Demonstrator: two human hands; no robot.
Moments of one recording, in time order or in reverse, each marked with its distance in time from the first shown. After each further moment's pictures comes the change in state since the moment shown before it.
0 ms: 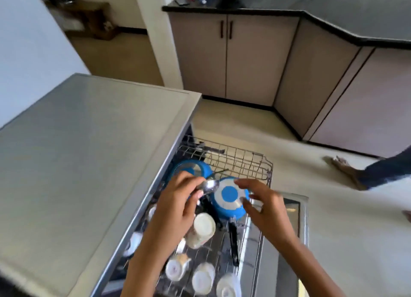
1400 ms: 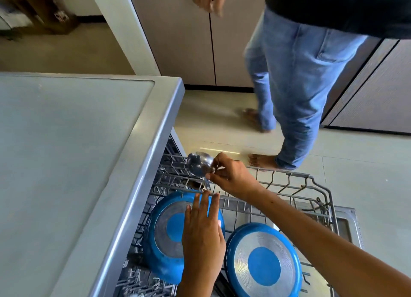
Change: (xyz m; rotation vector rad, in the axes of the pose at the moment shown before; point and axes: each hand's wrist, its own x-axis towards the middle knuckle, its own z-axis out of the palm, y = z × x) left_hand 0.122 -0.220 0.232 0.406 -0.191 -0.112; right_hand 0.256 0.193 0.158 -0.009 -0.221 0.094
